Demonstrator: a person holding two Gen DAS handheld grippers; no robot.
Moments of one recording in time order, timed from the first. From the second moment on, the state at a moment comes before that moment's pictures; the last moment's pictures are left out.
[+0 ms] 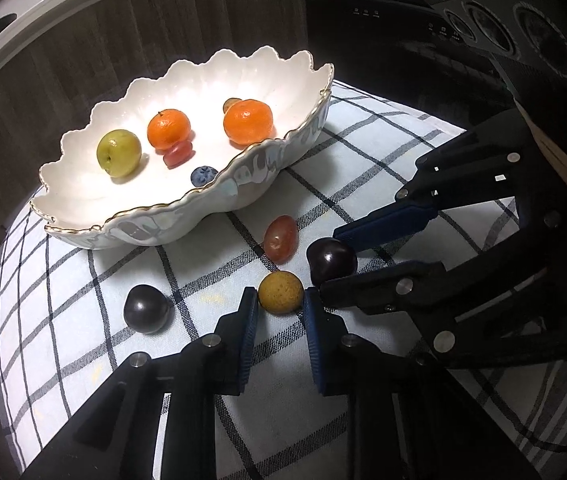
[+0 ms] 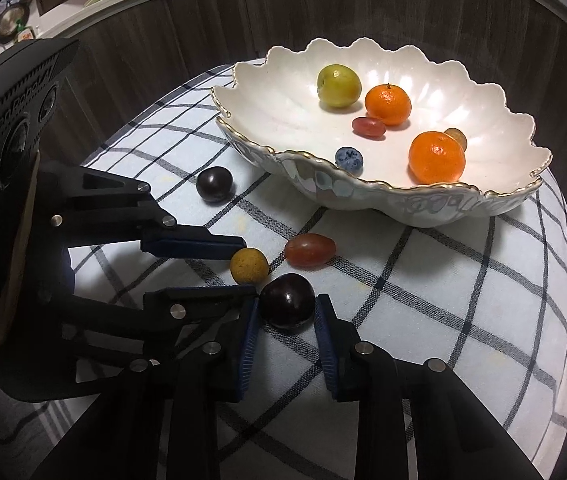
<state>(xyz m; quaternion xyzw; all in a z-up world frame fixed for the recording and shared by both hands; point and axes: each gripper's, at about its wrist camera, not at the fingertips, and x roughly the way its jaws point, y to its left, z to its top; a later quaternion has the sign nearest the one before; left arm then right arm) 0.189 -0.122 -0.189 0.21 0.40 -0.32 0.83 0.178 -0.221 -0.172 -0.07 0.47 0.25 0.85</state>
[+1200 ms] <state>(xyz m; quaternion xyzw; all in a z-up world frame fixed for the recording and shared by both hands) 0.166 -0.105 -0.136 0.19 0.38 -0.26 0.87 0.151 -0.219 -0.116 -0.05 0.42 0.21 0.88</state>
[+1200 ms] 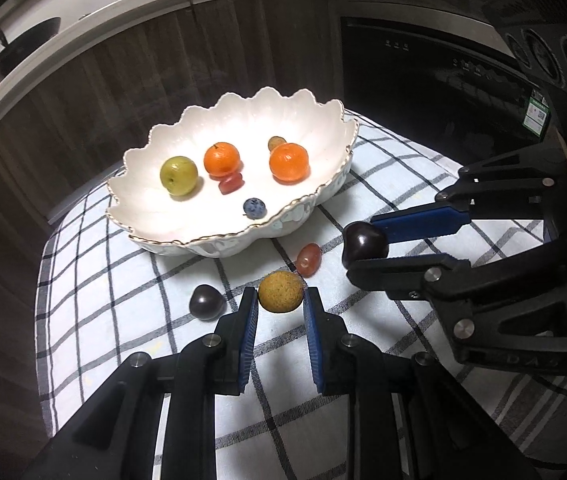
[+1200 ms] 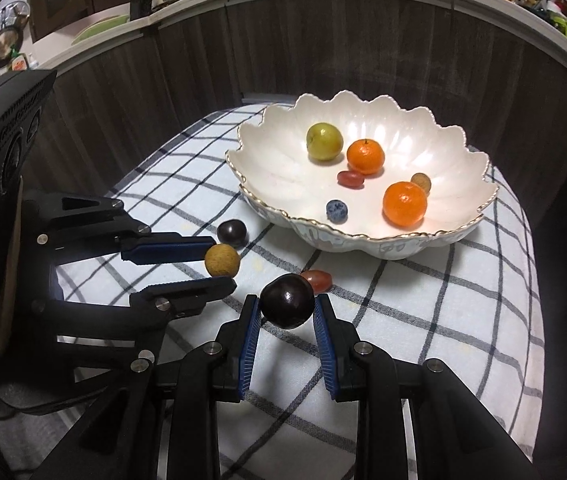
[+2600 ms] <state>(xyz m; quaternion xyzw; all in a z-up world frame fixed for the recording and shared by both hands) 0.223 -0.078 -0.073 0.09 0.38 -0.15 0.91 0.188 -0.221 -0.049 -0.02 0.38 0.12 0.92</state>
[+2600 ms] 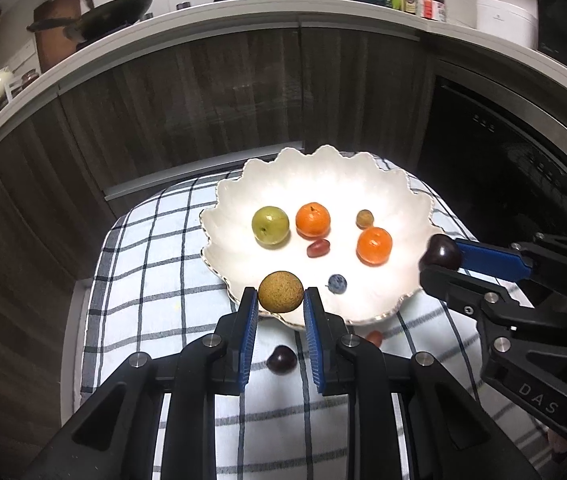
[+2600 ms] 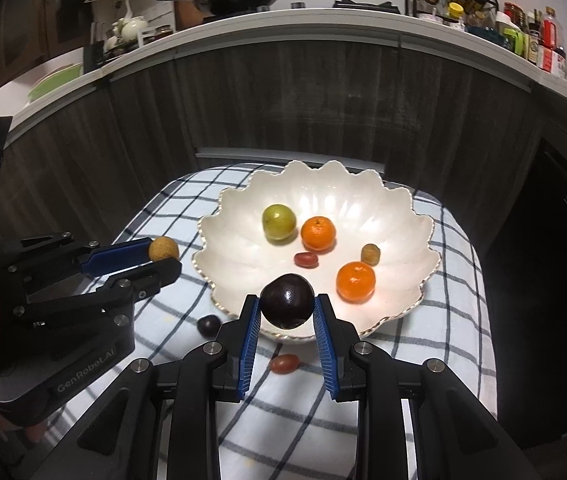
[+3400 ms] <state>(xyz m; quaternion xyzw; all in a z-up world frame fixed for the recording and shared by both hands) 0.285 -0.093 -0.100 0.08 0.42 -0.12 0.89 0.242 -0.234 -0.083 0.02 0.44 0.06 0.89</state>
